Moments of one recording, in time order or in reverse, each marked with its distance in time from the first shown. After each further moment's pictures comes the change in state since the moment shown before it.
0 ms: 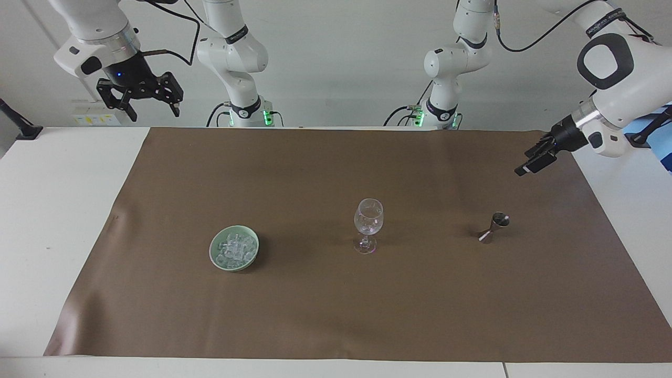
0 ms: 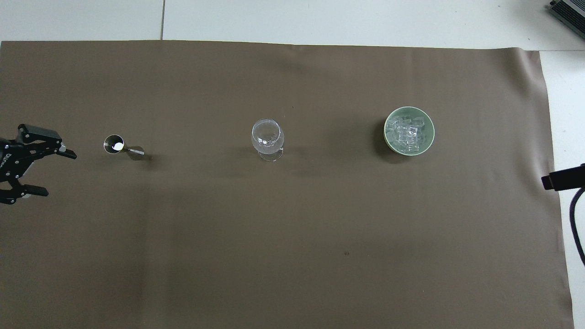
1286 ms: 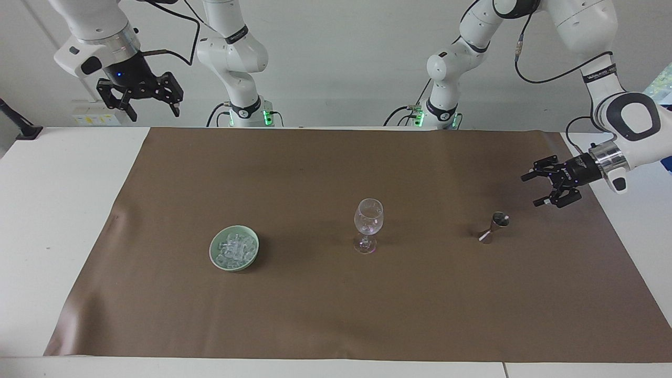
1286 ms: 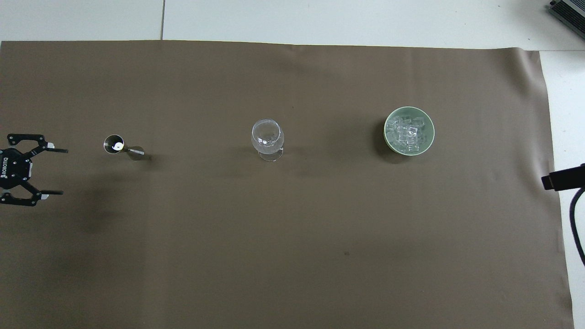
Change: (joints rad) left arm 0.208 0.237 0.004 -0.066 -0.345 0.056 -0.142; right arm 0.000 0.000 0.000 0.000 0.000 0.000 0.000
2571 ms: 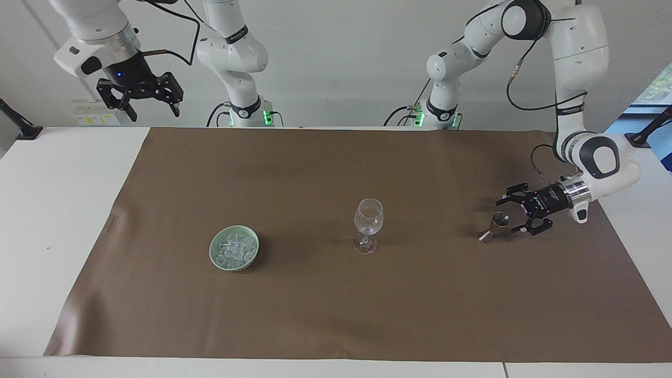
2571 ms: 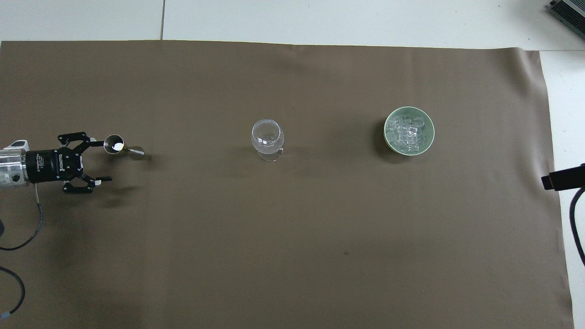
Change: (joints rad) left arm -0.030 0.171 -0.021 -0.067 -0.278 0.125 -0.014; right arm 0.000 0.000 0.000 0.000 0.000 0.000 0.000
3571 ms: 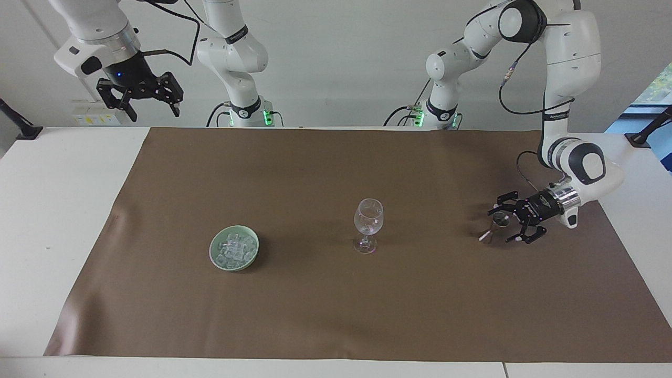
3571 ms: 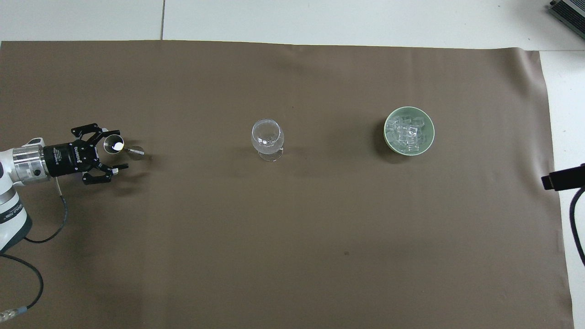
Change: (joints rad) left arm -0.055 0.024 -0.003 -0.019 -0.153 0.087 0.018; right arm 0.000 0.000 0.000 0.000 0.000 0.000 0.000
